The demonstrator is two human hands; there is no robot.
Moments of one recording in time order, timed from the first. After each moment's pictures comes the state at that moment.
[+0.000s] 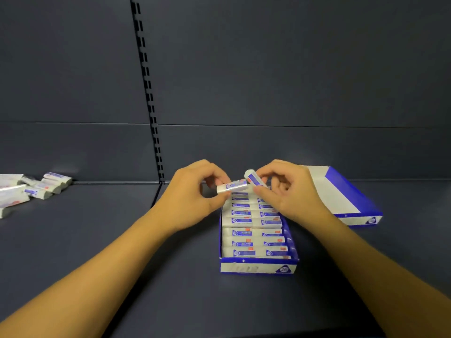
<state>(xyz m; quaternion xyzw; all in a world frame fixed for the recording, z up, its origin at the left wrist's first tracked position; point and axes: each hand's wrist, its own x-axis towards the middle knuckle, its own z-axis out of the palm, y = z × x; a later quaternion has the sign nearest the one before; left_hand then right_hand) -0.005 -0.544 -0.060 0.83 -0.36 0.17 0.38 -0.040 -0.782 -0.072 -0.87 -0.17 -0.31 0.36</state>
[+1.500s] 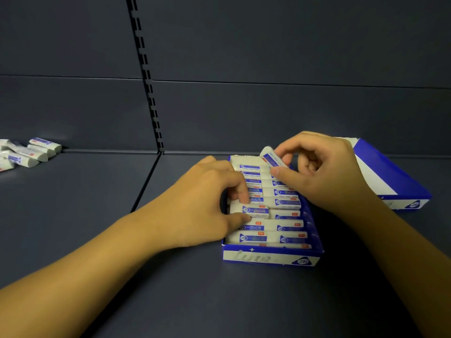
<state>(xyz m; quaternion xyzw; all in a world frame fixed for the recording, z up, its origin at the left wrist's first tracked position) -0.040 -0.551 -0.067 0.90 -0.38 0.04 0.23 -0.047 -0.788 -0.072 -0.88 -0.19 -0.31 0.32</state>
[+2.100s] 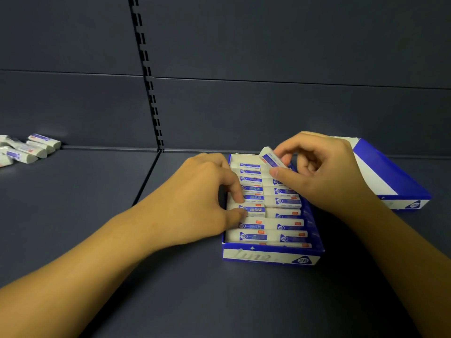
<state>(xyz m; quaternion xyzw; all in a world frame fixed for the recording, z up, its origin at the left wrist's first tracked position) -0.046 -0.549 -0.061 0.91 -0.33 0.03 0.23 -0.049 -0.784 -0.070 -0.89 -0.18 -0.29 0.31</state>
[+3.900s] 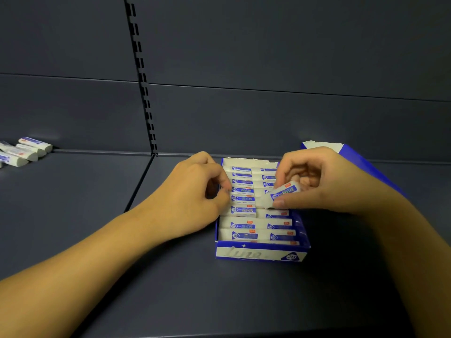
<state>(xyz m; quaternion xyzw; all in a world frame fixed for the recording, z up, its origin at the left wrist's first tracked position) -0.029 -0.551 -0.079 0.89 -0.32 0.08 0.31 -0.077 -0.797 -0.036 -0.91 -0.14 0.03 0.40</state>
